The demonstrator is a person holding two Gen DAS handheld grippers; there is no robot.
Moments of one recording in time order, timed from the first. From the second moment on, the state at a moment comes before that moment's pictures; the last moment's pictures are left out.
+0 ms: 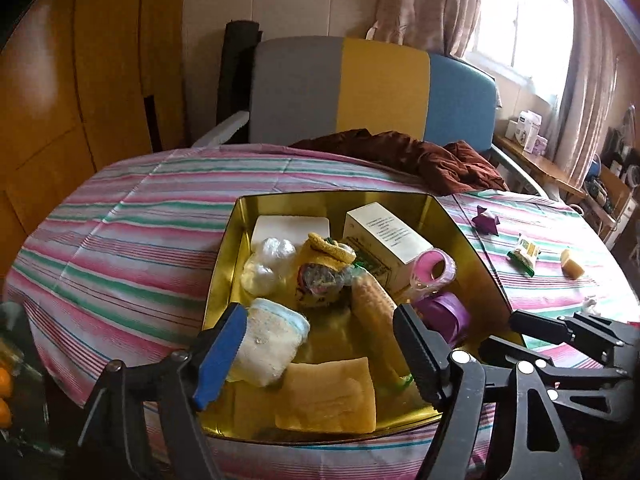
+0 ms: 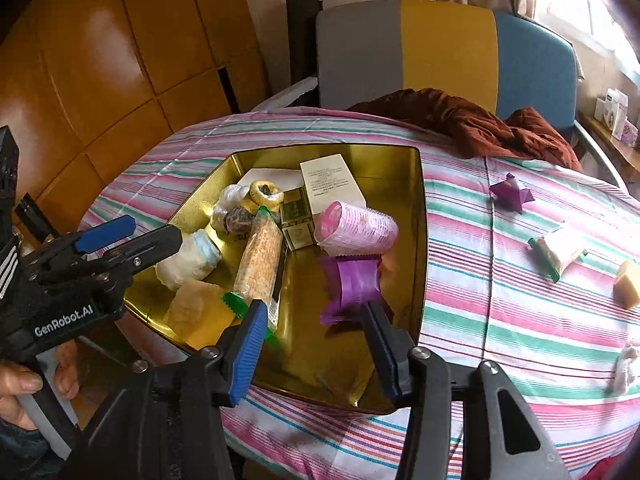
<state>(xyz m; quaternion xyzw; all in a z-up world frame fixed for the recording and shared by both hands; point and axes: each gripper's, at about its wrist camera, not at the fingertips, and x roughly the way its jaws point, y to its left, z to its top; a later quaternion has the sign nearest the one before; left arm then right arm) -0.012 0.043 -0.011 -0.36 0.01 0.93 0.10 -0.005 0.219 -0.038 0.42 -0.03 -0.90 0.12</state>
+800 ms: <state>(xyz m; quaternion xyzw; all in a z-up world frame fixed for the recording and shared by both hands) 0.000 0.067 -0.006 -0.35 0.05 0.93 0.12 -0.006 0.269 -0.028 0.41 -0.10 -0.91 0.06</state>
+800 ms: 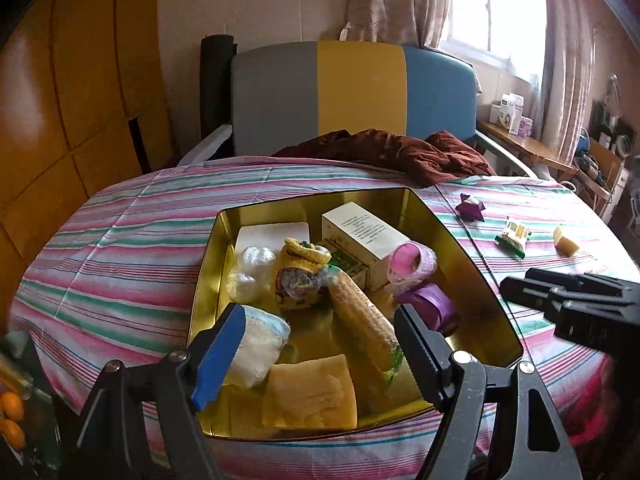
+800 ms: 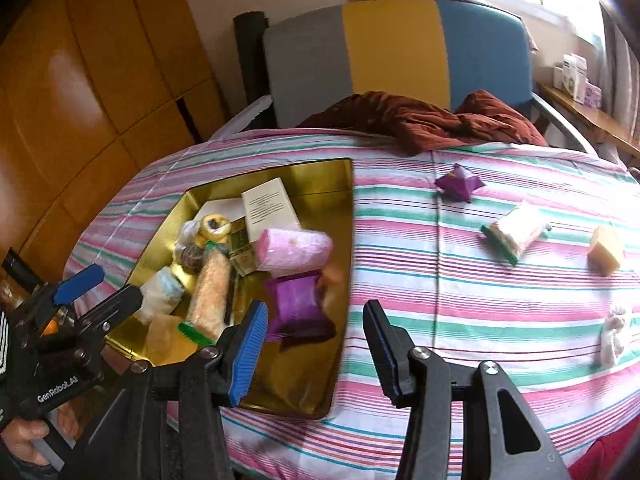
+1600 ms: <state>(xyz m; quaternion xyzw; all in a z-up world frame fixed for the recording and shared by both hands) -0.011 0.113 0.015 -0.32 0.10 0.93 0.17 -0.012 0.395 -0.014 0.42 -0.17 -0.89 -0.07</state>
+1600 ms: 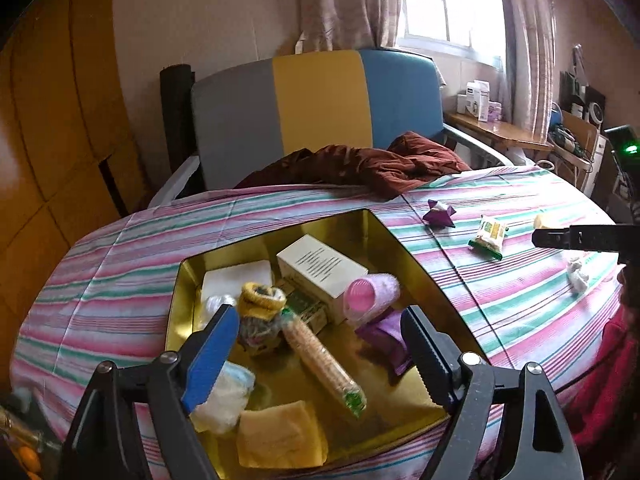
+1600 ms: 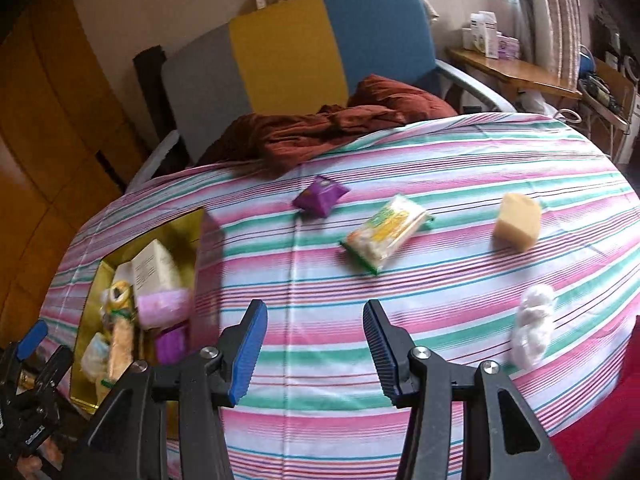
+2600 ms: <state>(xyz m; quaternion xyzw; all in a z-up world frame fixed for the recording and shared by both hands) -0.141 0.281 0.022 -0.40 0.18 0.86 0.27 -0.029 0.543 -0.043 0.39 -0.31 -0.85 -0.17</state>
